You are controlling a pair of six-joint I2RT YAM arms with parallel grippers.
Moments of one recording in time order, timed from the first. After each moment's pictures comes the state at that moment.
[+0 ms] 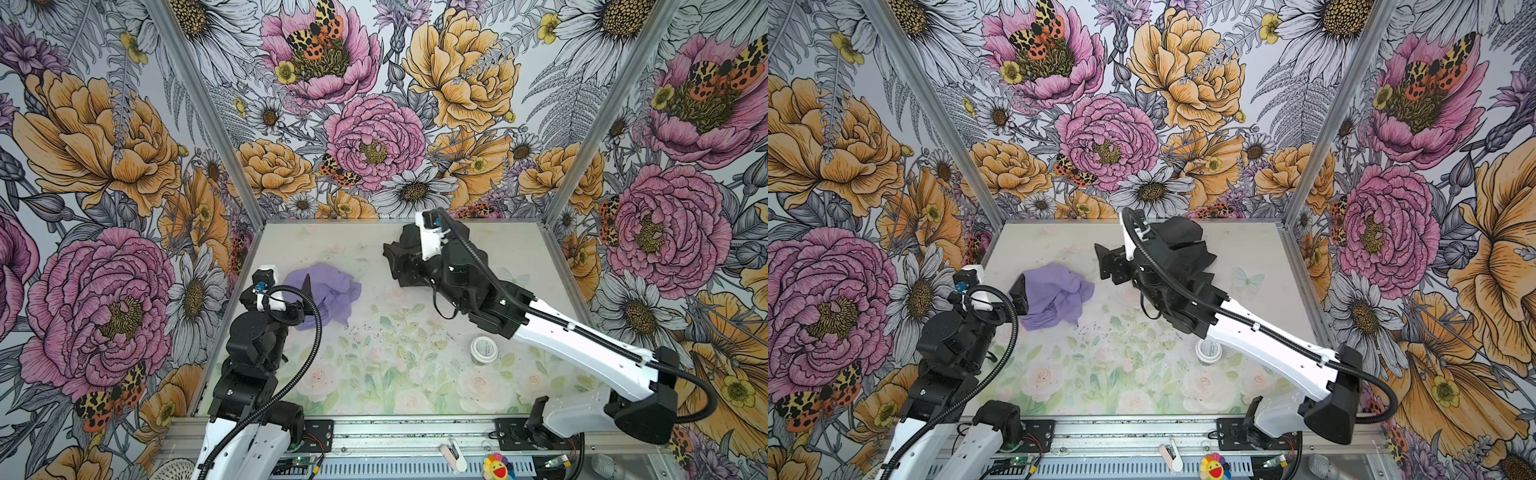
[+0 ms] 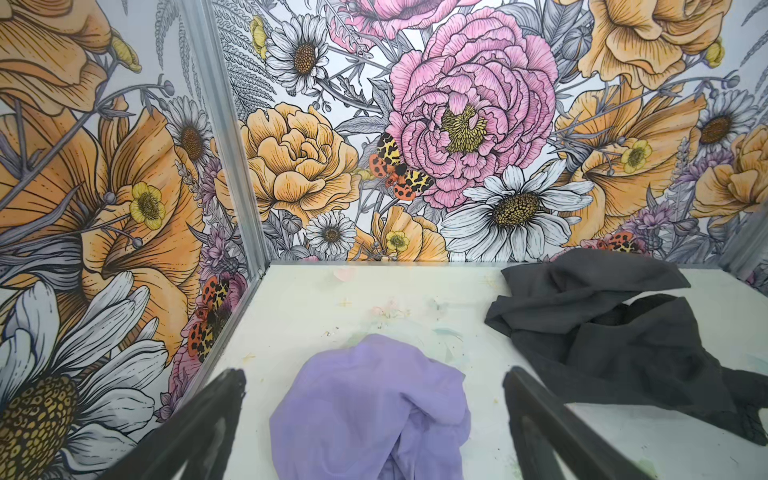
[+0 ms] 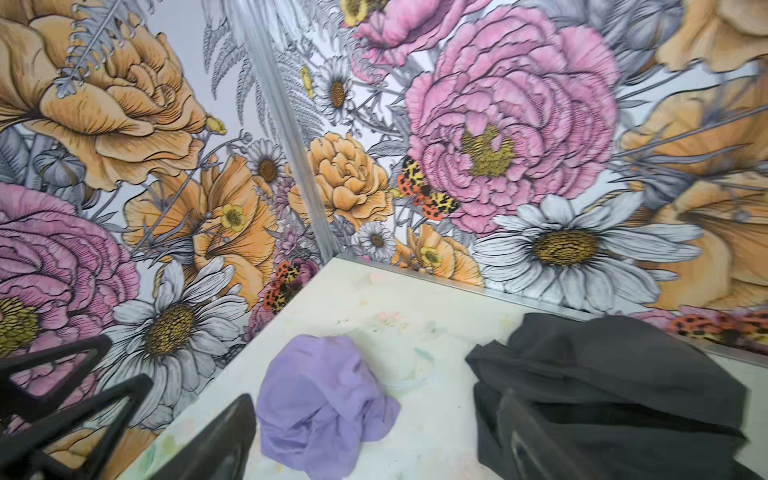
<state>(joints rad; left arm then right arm) -0.21 0.48 0.68 -0.26 -0.26 -0.03 0.93 1.29 1.32 -0.18 0.39 0.25</state>
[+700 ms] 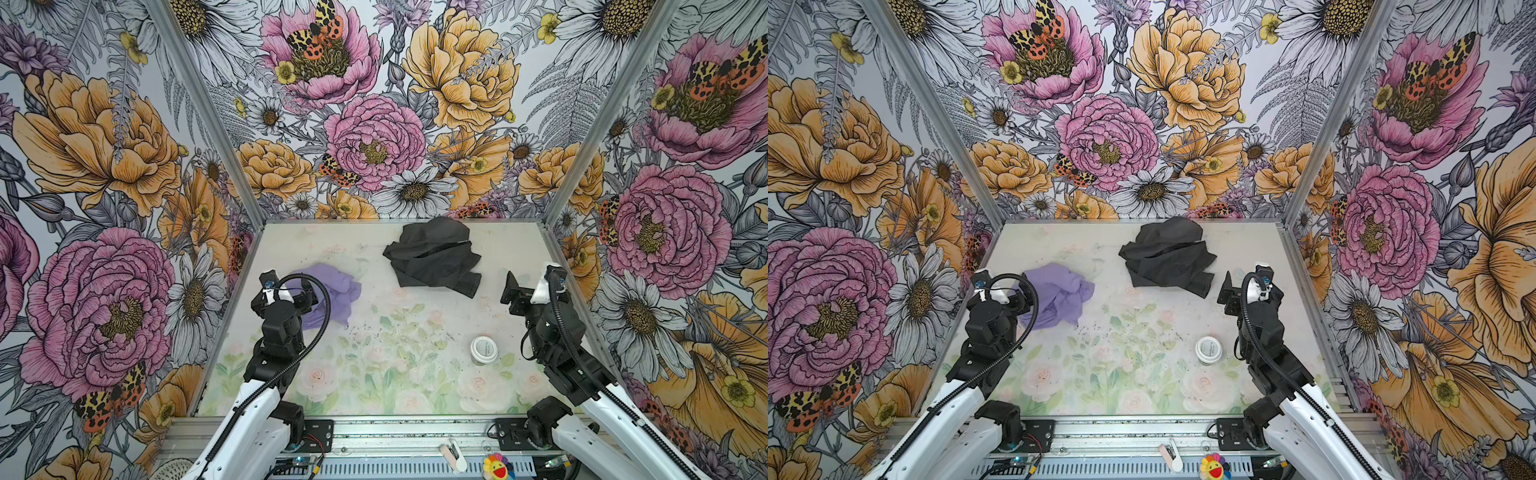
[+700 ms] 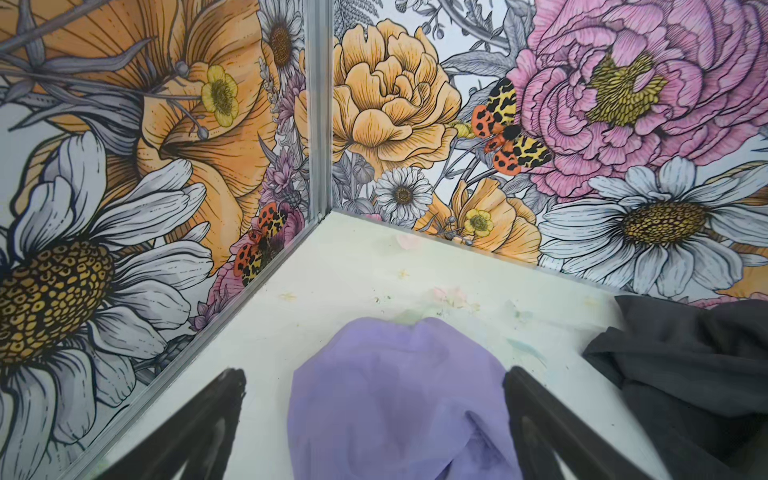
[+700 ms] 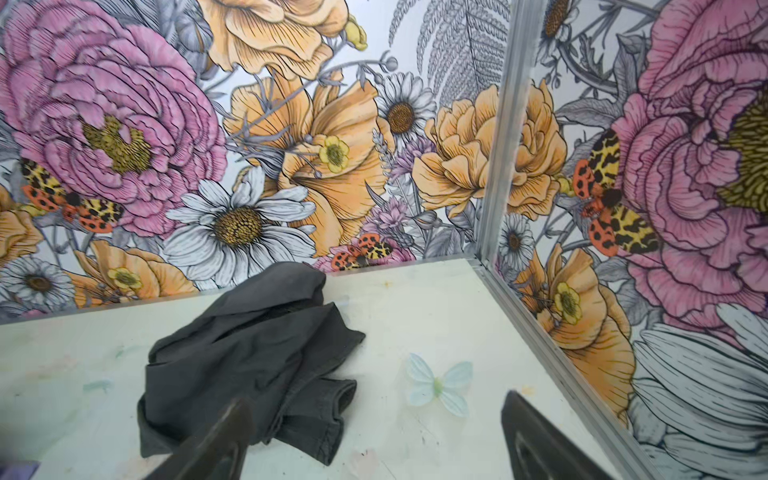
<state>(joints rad) -0.22 0.71 0.40 0.16 -0.56 -0.18 0.44 0.62 0.55 -0.11 0.58 0.14</state>
